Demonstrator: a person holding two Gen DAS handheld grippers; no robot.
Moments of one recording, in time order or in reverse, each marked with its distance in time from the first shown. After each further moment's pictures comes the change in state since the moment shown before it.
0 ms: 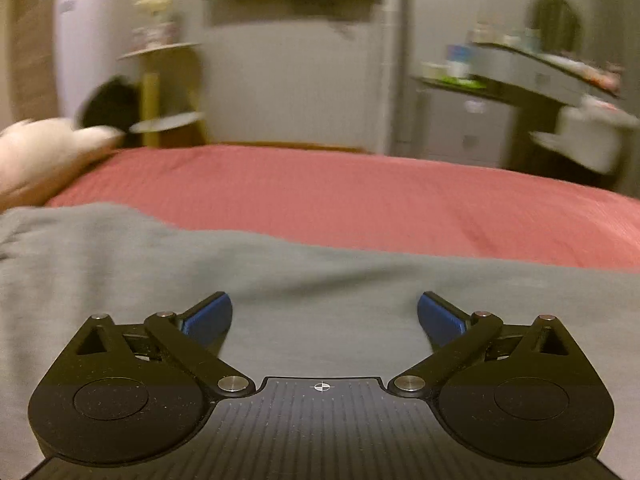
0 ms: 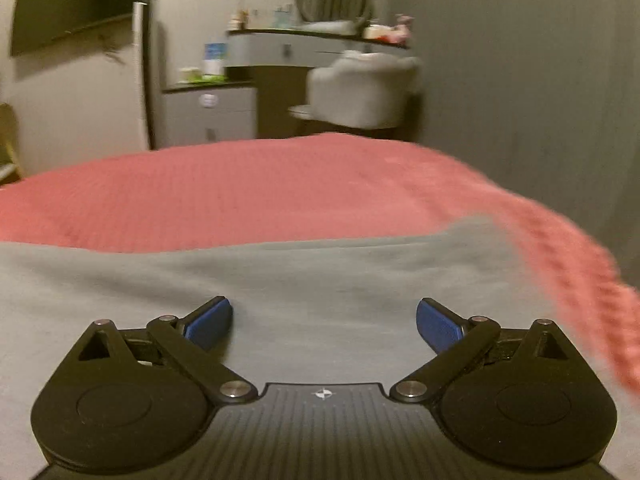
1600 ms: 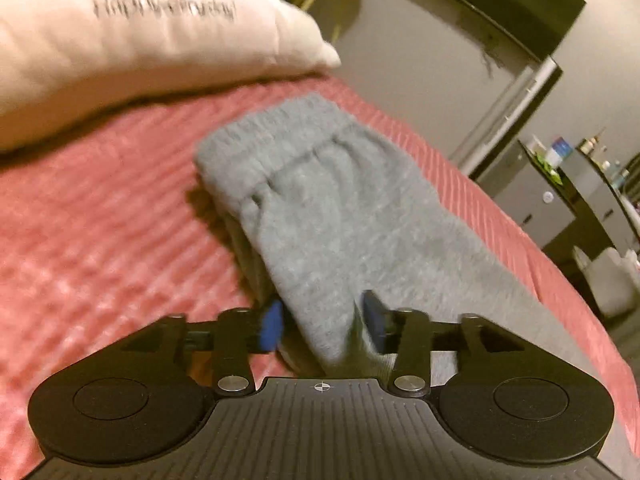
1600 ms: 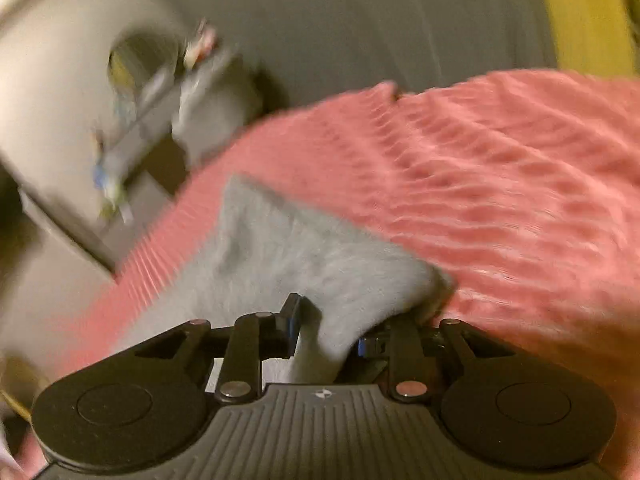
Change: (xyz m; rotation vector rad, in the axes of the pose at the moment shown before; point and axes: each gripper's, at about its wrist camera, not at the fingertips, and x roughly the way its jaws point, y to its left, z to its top) left arm -0.117 0.169 -0.035 -0.563 0.130 -0.028; right arm -0.096 -0.106 -0.067 0.865 0.065 0.080
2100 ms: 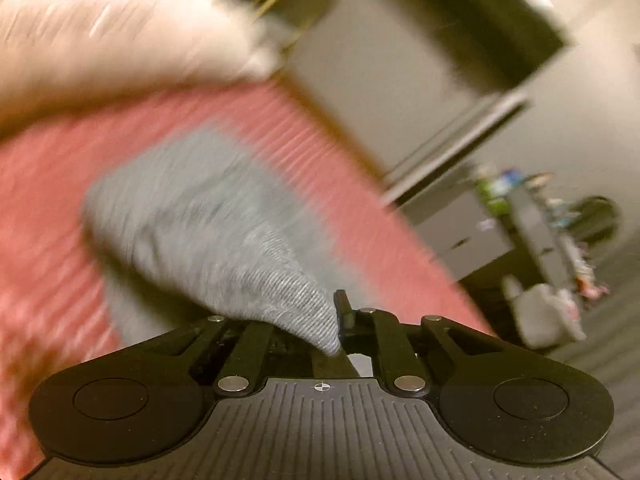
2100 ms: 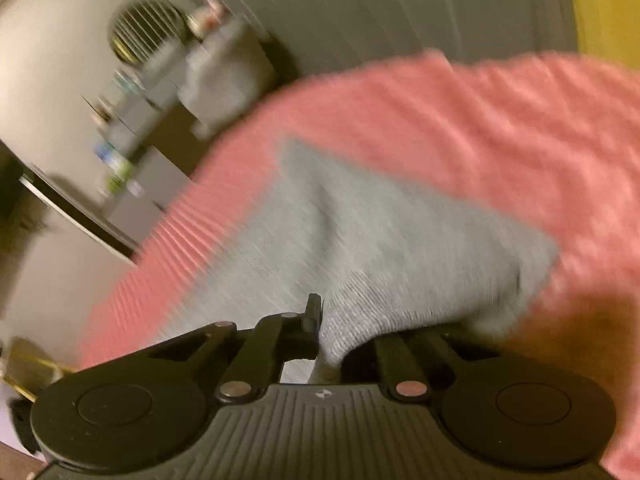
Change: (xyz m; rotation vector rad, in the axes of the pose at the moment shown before) left arm 0.002 -0.039 0.058 -0.106 0.011 -0.261; right arm 0.005 0.091 0.005 -0.080 0.040 0.067
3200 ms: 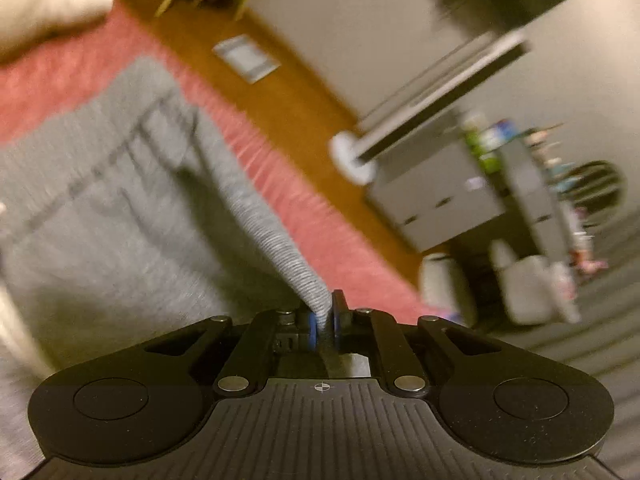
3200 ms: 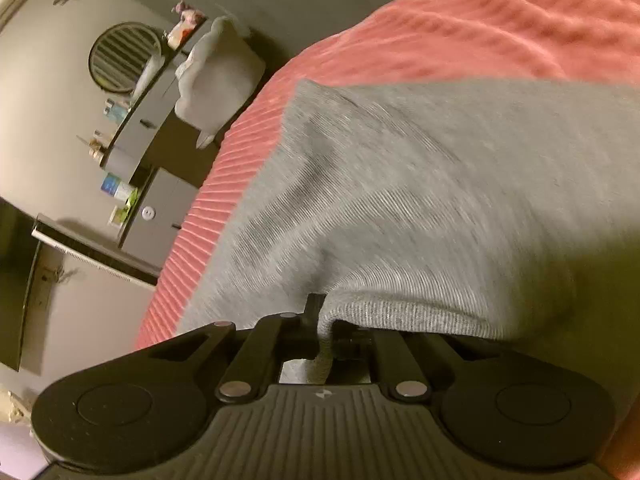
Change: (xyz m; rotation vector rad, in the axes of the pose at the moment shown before) left arm 0.165 -0.101 0.043 -0.019 0.211 -0.037; right arm 0.074 0.016 -0.022 0.199 0.084 -0.010
